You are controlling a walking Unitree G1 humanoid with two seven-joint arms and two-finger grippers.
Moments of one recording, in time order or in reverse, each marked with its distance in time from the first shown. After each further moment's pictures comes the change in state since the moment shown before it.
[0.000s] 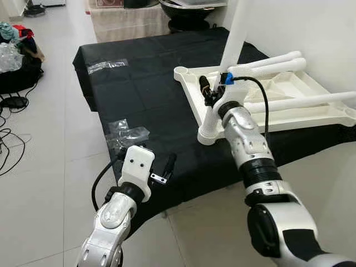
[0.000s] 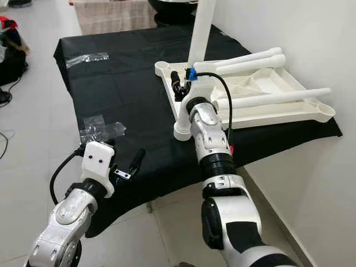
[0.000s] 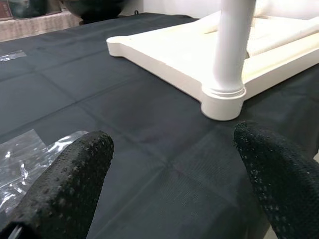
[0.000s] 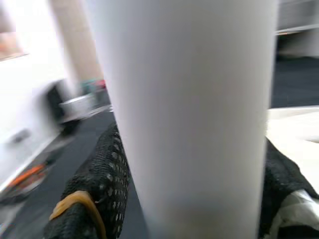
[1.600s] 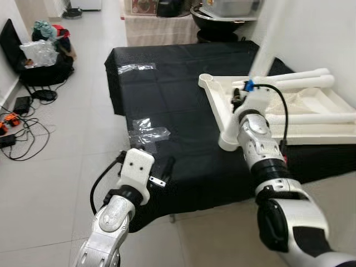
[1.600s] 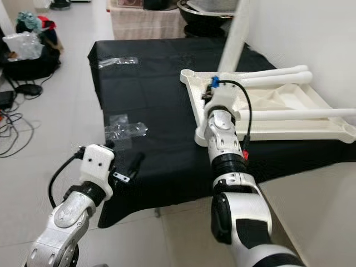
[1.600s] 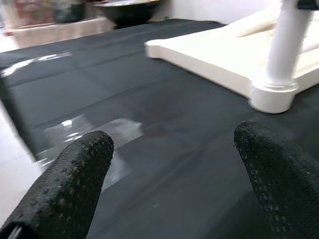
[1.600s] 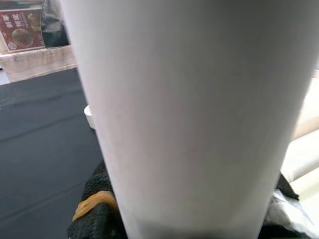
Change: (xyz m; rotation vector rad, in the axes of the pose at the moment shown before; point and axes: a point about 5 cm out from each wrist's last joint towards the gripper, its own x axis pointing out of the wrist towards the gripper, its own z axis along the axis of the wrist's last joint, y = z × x) left arm -0.002 -0.005 -0.002 0.006 -0.006 -0.022; right arm -0.018 -0.042 -0.016 -0.065 0.052 -0.734
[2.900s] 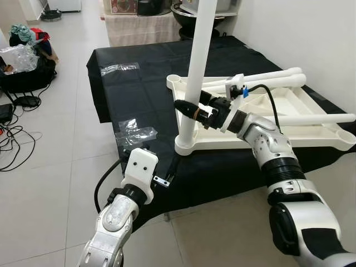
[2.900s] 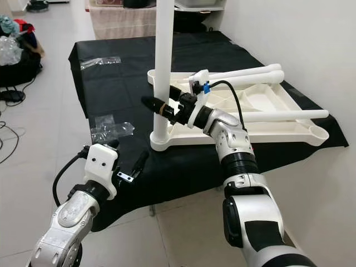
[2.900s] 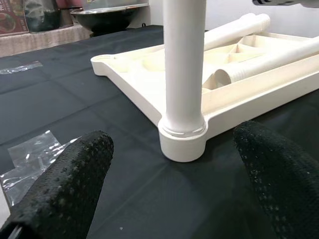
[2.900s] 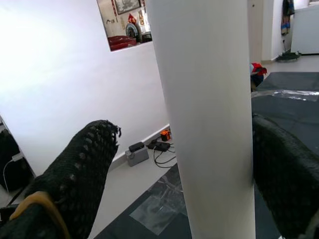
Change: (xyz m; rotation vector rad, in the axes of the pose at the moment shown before) left arm 0.001 0.000 0.001 0.003 -0.014 -0.006; right arm -0.035 0.039 0.012 0.085 0.034 1.354
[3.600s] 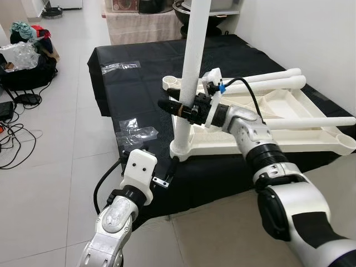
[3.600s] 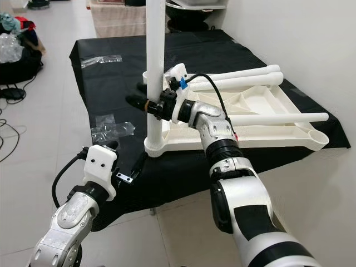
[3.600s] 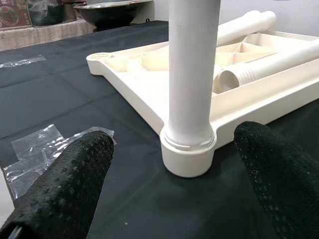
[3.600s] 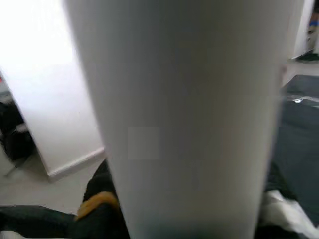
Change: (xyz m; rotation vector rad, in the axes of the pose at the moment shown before) left arm -0.002 0.000 -0.002 -0.003 0.008 0.005; right arm 0.029 0.006 0.002 -0.095 0.054 0.052
